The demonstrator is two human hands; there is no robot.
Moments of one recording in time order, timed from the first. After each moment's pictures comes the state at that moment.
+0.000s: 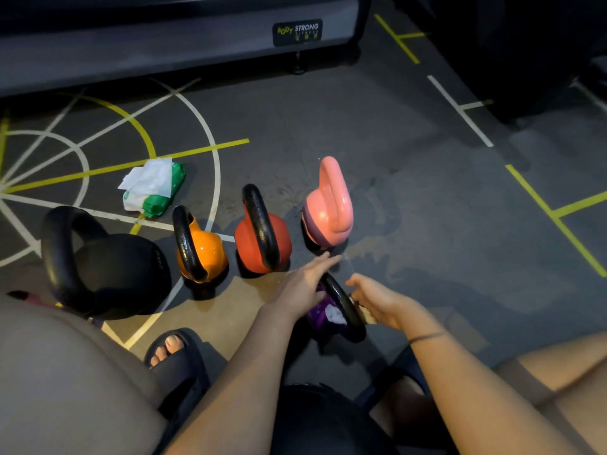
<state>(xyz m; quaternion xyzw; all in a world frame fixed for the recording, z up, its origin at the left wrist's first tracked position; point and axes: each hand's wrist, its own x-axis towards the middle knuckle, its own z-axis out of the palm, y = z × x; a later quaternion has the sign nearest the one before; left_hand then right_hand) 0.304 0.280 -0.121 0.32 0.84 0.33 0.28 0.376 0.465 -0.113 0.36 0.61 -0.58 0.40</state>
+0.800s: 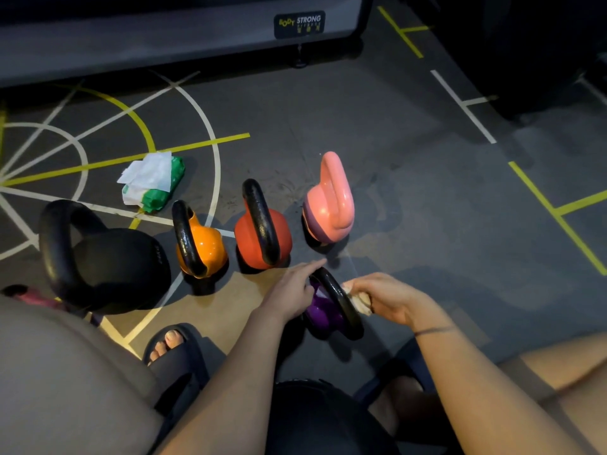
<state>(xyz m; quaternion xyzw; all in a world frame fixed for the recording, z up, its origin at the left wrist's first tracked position) 0.316 0.265 -0.115 0.20 0.86 0.37 0.29 0.383 0.477 -0.102 0.30 0.61 -0.65 0.34</state>
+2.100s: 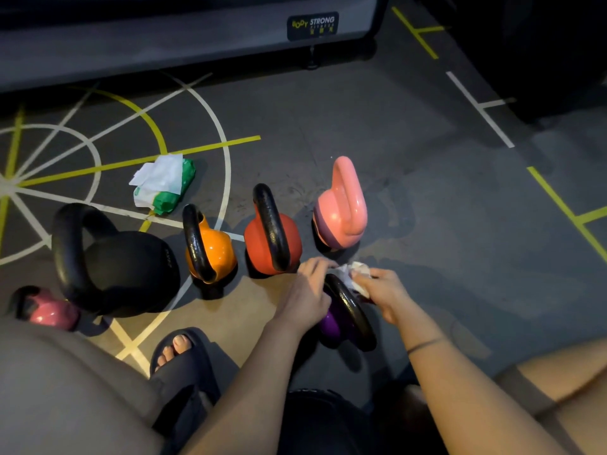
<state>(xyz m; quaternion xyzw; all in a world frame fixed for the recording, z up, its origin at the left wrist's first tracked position) 0.316 0.274 -0.122 0.26 0.87 0.38 0.17 0.354 0.452 -0.128 0.43 0.65 -0.62 0.10</state>
